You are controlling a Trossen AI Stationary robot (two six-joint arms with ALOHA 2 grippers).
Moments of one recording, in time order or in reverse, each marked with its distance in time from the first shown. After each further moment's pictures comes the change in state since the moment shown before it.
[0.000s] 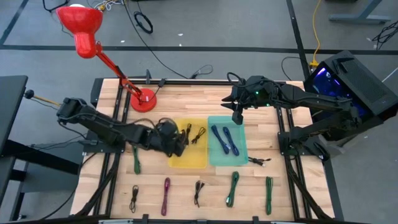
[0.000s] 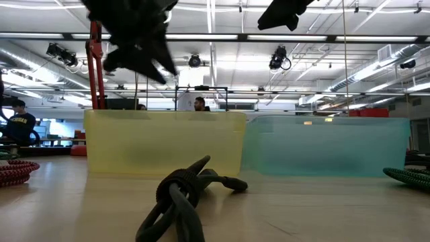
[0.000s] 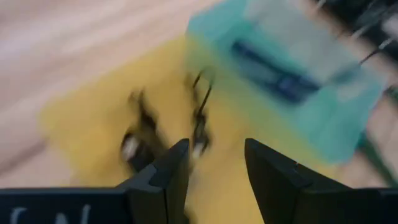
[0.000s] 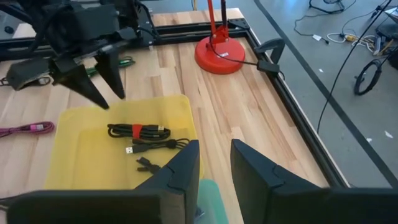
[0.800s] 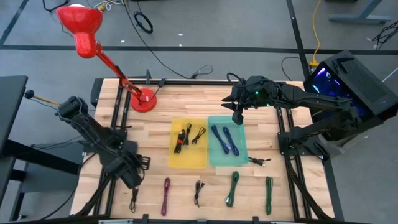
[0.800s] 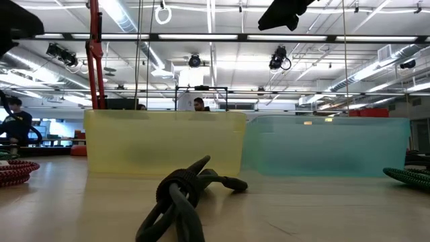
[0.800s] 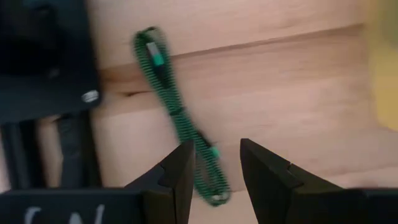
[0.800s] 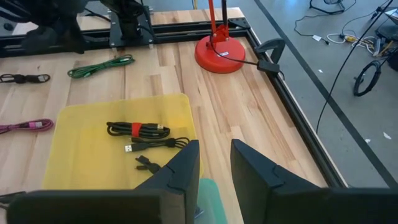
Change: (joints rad) left arm -0.541 0.000 0.000 -0.822 0.319 -1.249; right arm 0.000 0.000 0.000 -0.005 0.000 -0.011
